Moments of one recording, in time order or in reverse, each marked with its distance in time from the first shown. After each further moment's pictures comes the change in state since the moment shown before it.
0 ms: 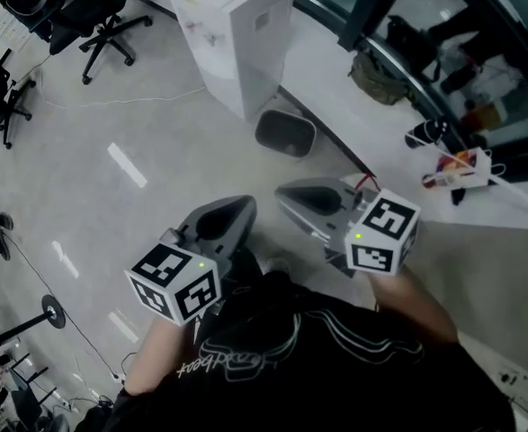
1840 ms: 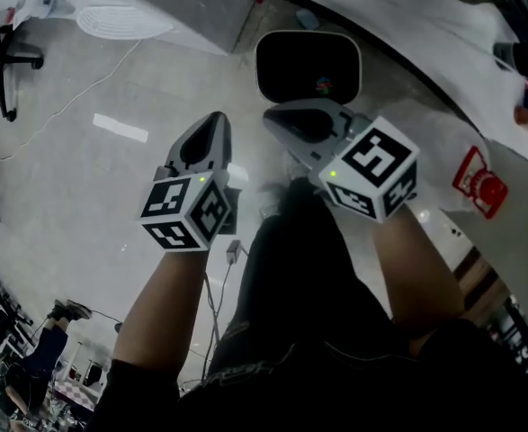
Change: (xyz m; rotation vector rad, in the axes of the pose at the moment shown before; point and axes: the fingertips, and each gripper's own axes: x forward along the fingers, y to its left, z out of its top) left arm 0.301 0.410 -0.137 -0.004 0.291 0.183; right arm 0.225 -0.380 -0.181 0.215 0.079 -0.342
